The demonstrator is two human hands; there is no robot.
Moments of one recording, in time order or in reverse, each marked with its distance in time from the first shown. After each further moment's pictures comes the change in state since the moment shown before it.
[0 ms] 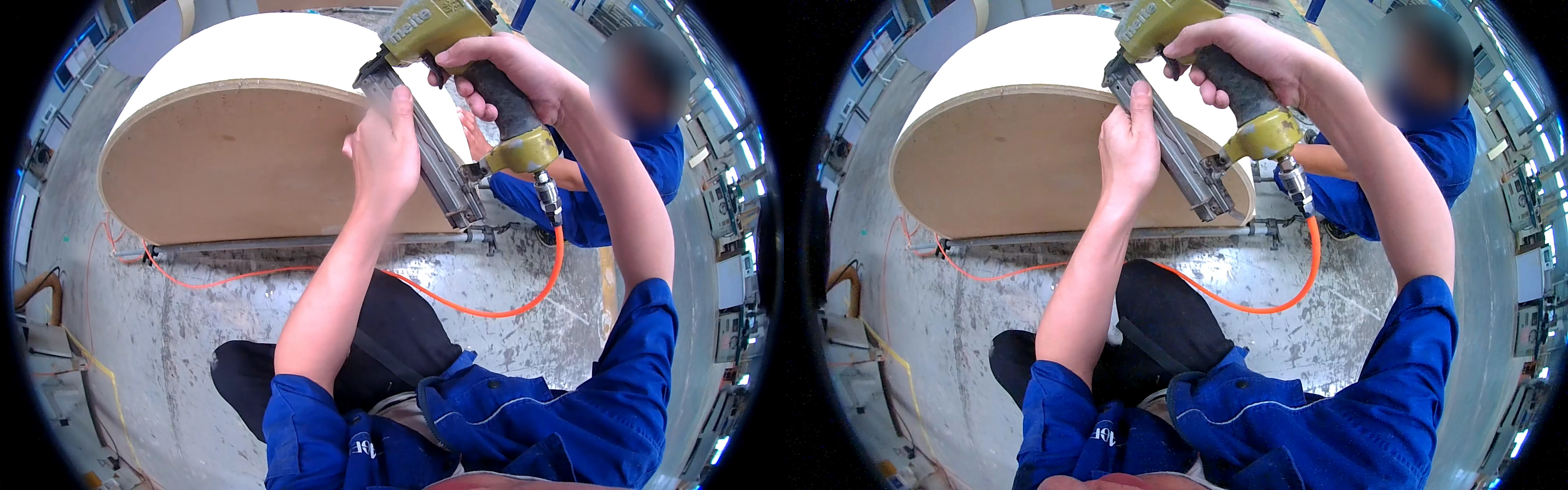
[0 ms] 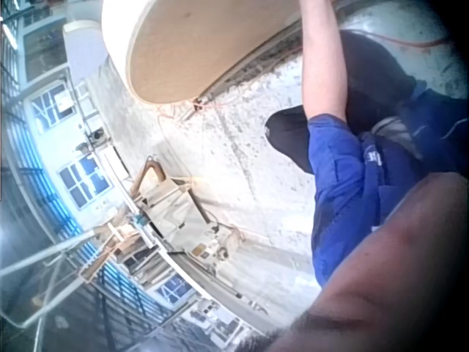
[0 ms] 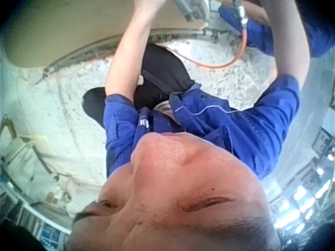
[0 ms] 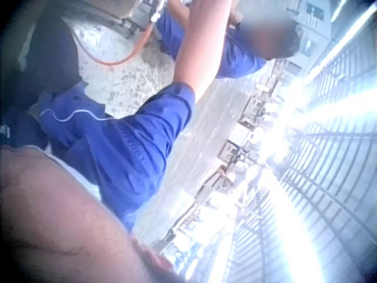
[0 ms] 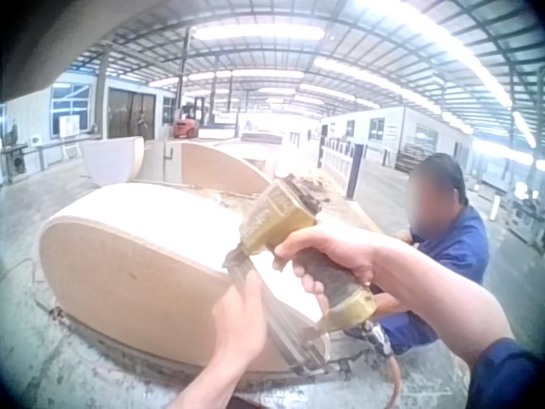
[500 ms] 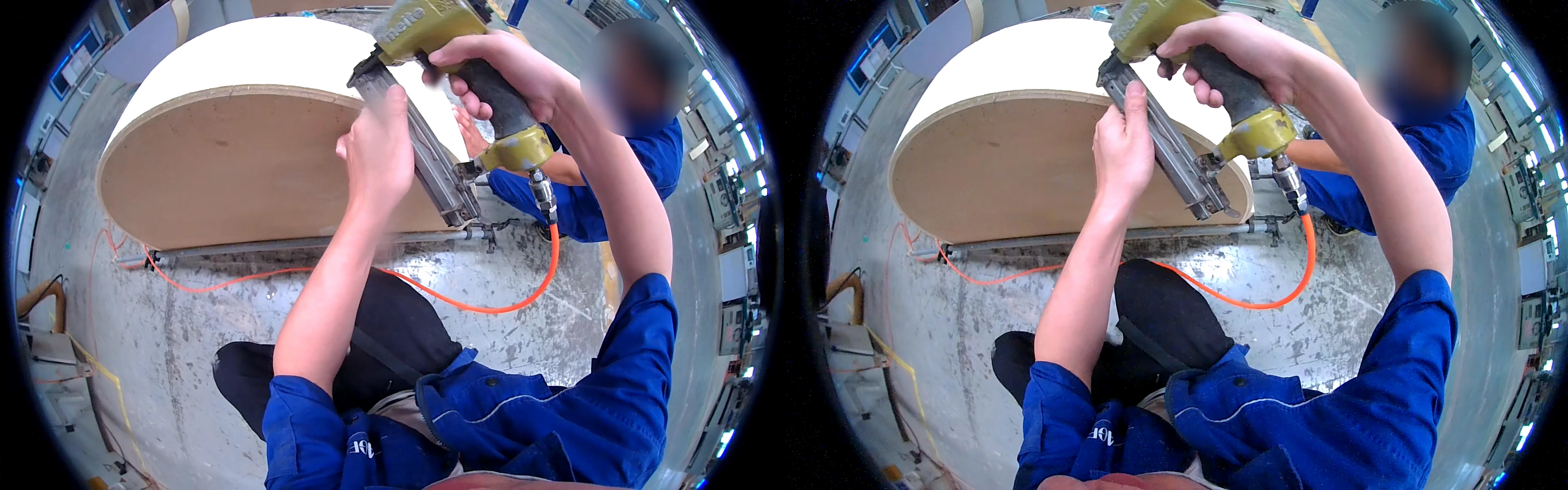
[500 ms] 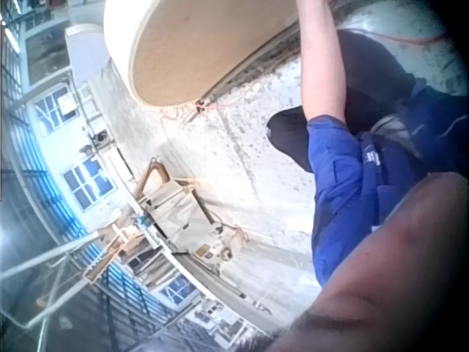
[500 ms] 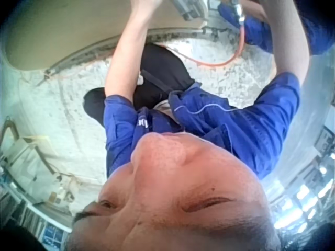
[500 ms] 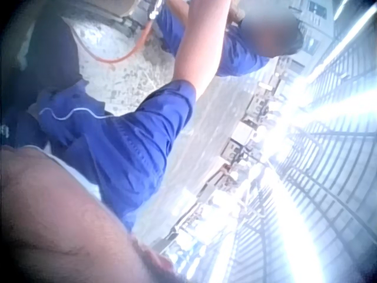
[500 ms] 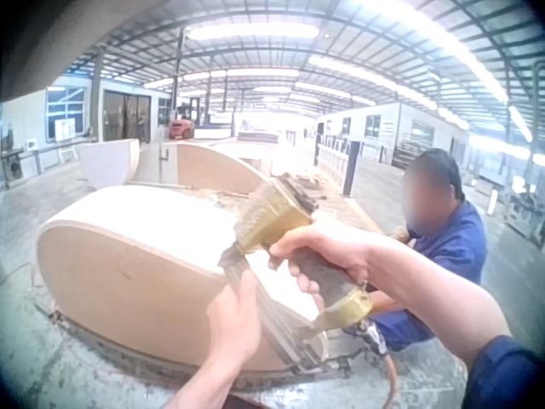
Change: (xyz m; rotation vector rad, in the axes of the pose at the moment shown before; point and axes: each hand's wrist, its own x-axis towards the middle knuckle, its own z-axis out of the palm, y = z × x) left_hand -0.002 0.007 -0.001 0.006 -0.034 -0.012; right_hand -0.003 0.005 0.000 0.011 0.036 0.003
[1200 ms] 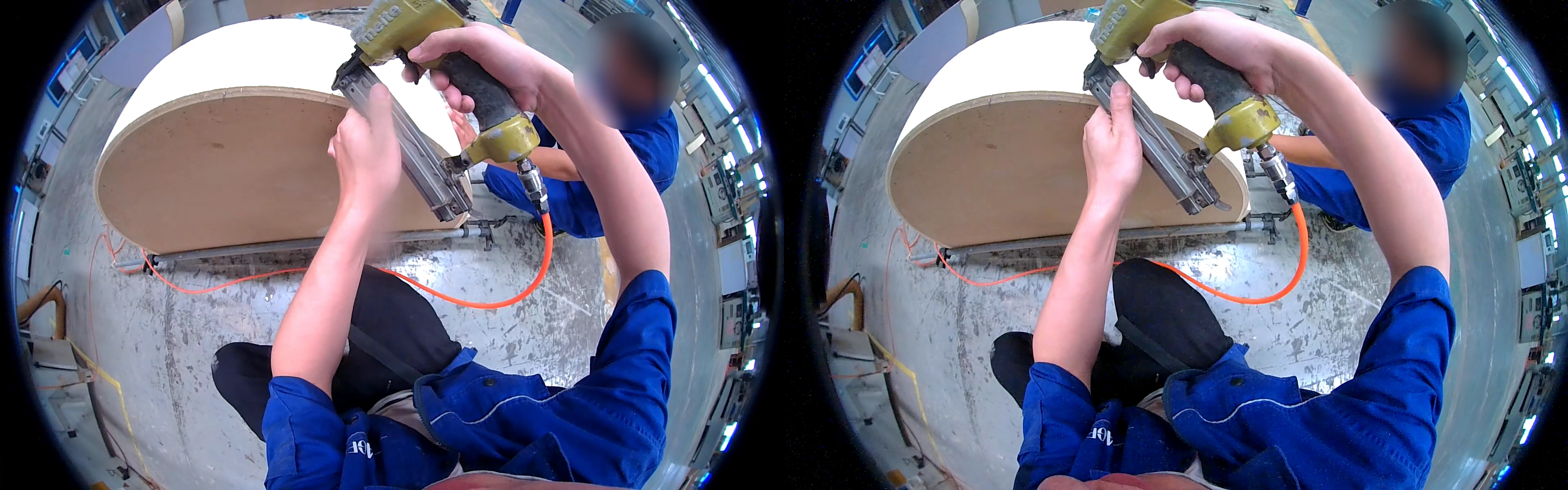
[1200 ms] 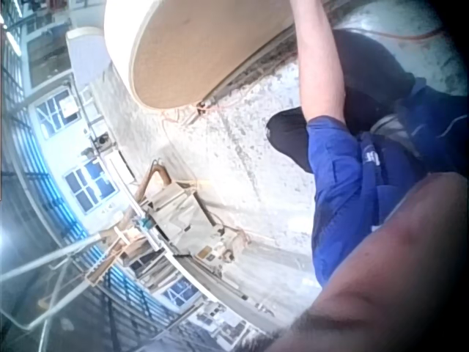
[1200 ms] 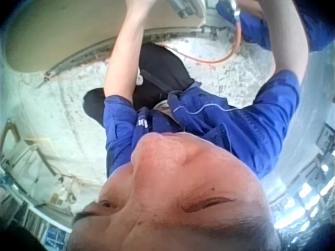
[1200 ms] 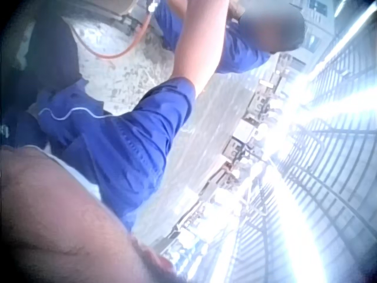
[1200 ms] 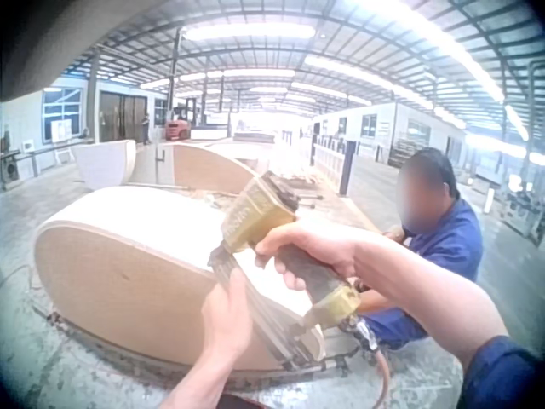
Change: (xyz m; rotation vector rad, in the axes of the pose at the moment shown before) left_hand 0.007 -0.019 0.005 -0.093 0.071 0.059; right_hand 0.005 -0.001 -0.001 -0.034 -0.059 -0.012
